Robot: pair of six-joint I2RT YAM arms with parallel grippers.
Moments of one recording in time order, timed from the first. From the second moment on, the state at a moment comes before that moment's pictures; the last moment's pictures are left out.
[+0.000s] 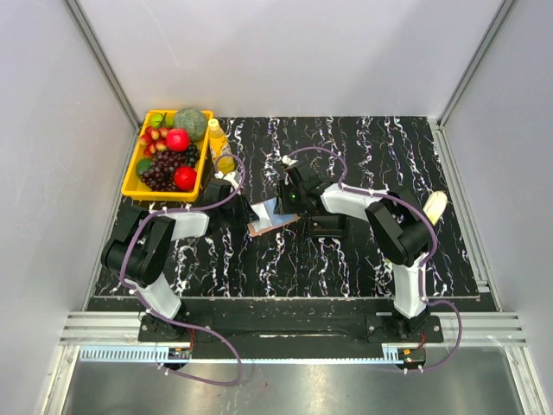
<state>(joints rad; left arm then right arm) -0.37 1.69 0.73 0.21 0.29 -0.59 0.66 2.00 1.29 -0.12 -0.15 0.47</state>
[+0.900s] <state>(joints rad) -0.37 1.68 0.73 0.19 0.30 -0.58 0.73 2.07 1.43 -0.25 0.02 0.33</state>
